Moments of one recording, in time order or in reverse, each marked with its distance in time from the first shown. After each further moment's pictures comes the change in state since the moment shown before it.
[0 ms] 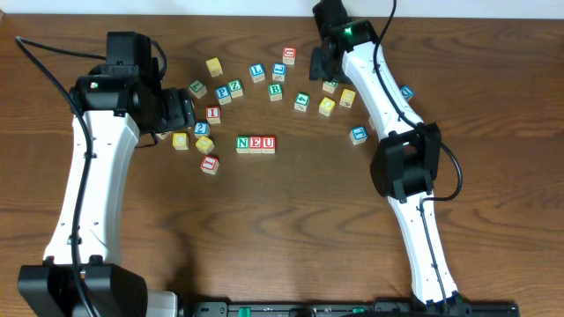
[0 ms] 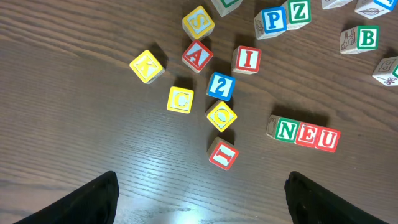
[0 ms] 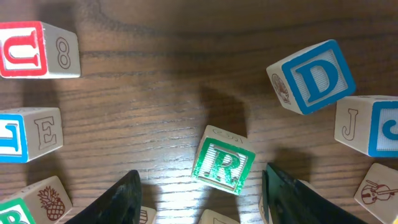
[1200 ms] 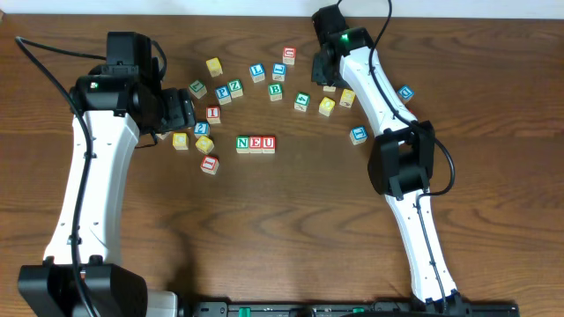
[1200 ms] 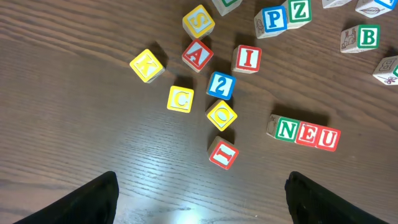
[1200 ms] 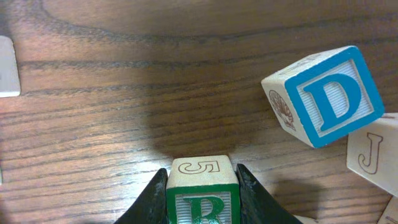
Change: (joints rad) left arm 0.000 0.000 0.000 -0.002 0.000 0.000; right arm -0.006 0.065 0.000 0.039 0.043 -0.005
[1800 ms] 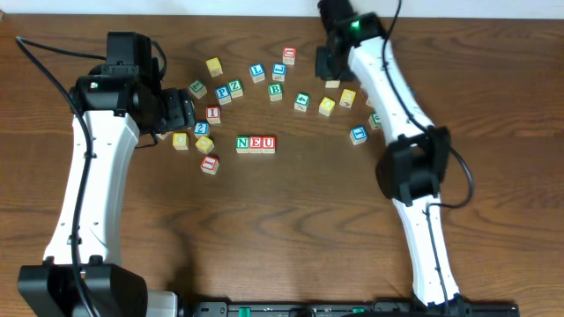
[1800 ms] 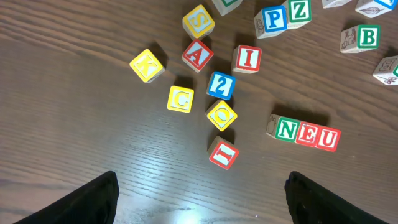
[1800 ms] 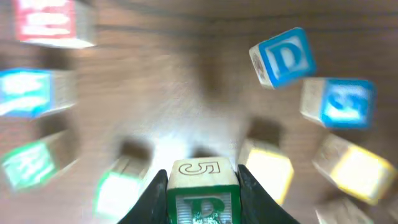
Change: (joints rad) left arm 0.000 0.000 0.000 0.000 0.000 0.000; right arm 0.000 -0.177 0.000 -0.188 -0.086 -0.080
